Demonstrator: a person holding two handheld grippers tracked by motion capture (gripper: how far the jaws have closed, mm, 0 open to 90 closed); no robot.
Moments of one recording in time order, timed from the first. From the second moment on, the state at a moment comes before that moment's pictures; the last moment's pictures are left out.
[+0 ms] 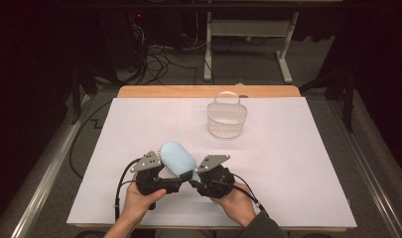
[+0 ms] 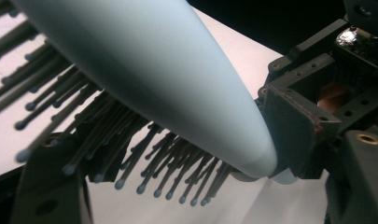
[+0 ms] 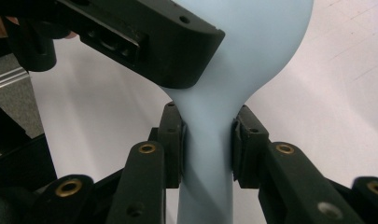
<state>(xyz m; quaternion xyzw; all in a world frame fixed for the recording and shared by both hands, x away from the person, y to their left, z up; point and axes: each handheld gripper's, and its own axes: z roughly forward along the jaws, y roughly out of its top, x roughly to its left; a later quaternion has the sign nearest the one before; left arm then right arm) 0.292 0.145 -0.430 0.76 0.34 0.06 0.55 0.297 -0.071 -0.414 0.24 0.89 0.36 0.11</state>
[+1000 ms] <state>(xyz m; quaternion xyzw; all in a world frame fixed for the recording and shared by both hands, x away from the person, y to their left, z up) 0.289 0.152 -0.415 0.76 0.33 0.01 0.56 0.295 -0.070 -0.410 0.23 0.90 0.36 0.11</state>
